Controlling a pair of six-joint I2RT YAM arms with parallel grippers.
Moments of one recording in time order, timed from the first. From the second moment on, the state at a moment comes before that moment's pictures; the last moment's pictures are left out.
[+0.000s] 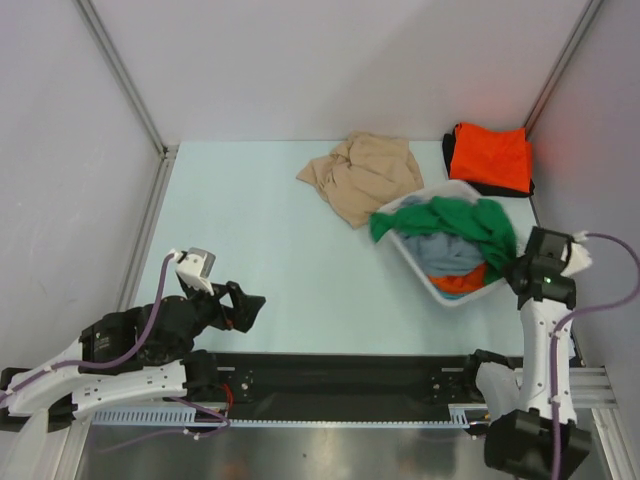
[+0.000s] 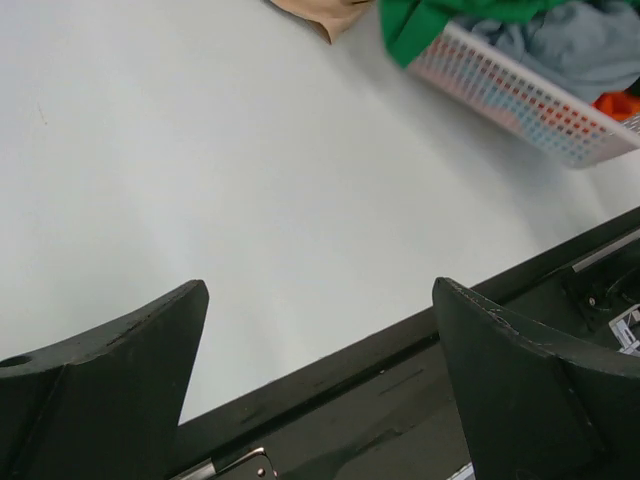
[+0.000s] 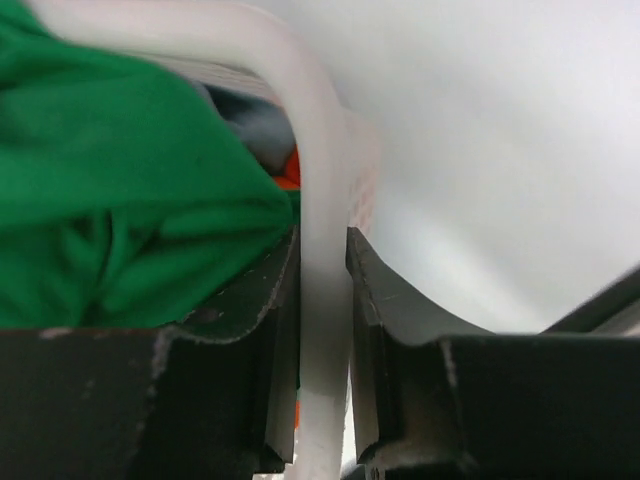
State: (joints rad) left arm -1.27 0.39 0.86 -0.95 -0.66 -0.65; right arm -0.18 0.87 0.80 -0.79 0.20 0.73
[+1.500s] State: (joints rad) left arm -1.27 0.43 0.85 -0.94 -0.65 -0.65; right arm -0.19 0.77 1.12 -0.76 -0.03 0.81
